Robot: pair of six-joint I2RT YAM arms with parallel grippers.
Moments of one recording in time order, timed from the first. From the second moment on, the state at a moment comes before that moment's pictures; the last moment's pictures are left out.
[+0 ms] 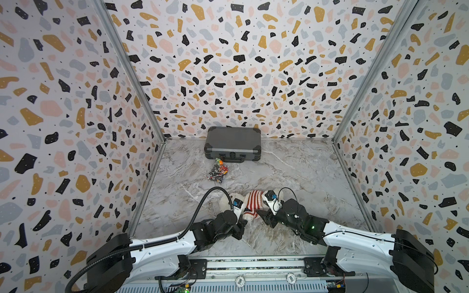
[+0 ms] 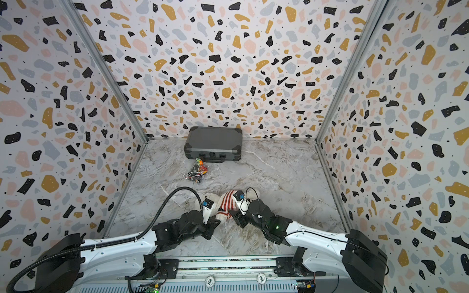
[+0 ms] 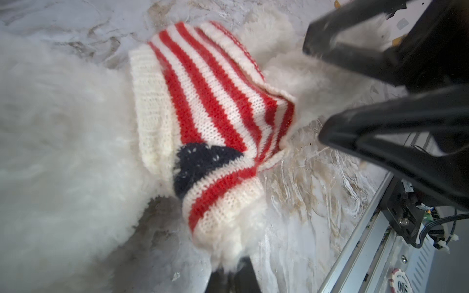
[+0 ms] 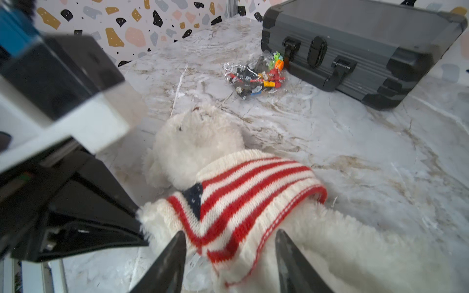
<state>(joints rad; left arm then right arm) -1.05 1.06 0.38 0.02 -0.07 -0.56 0.99 1.10 0.47 0.21 0.07 0.11</state>
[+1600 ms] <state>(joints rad) -1.04 0.99 0.21 0.19 -0.18 -0.60 0.82 1.33 0.58 0.15 -0.05 -0.02</state>
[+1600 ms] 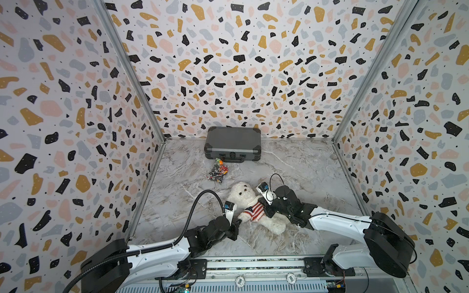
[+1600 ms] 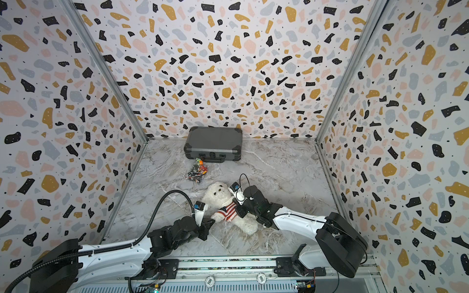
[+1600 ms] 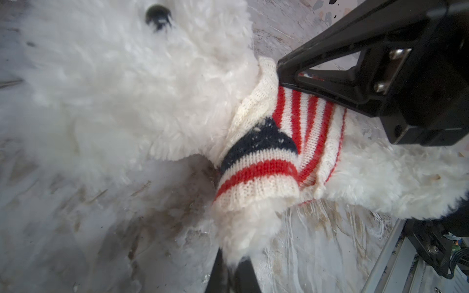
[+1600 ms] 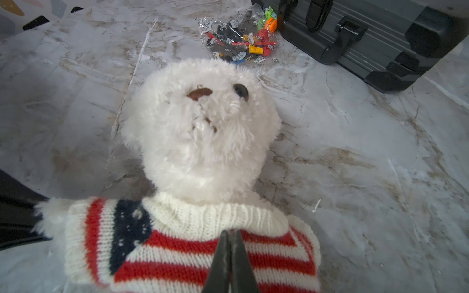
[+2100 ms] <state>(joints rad) -1.04 1.03 0.23 0.08 -0.20 -0.56 0.84 1.29 0.59 0.15 -0.01 -0.01</state>
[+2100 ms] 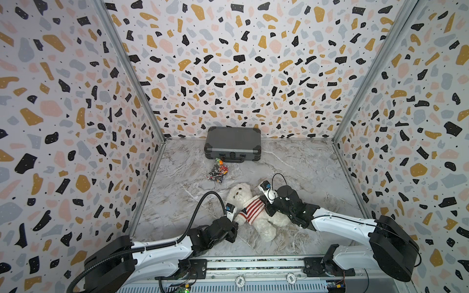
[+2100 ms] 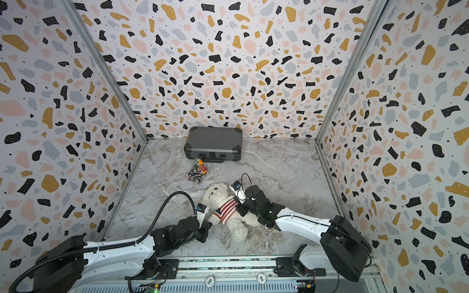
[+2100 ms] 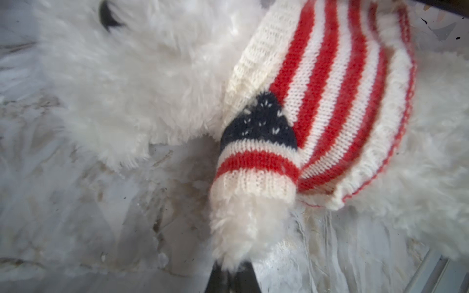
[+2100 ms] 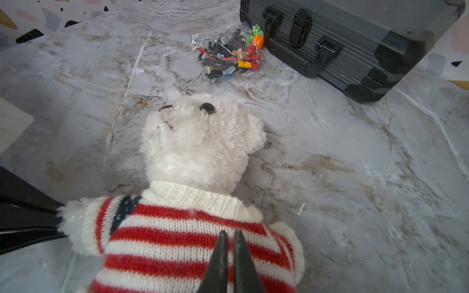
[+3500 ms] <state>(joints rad) -1.00 0.98 0.55 -0.22 -0.31 -0.46 0.91 1.23 0.44 0.27 -0.10 0.13</state>
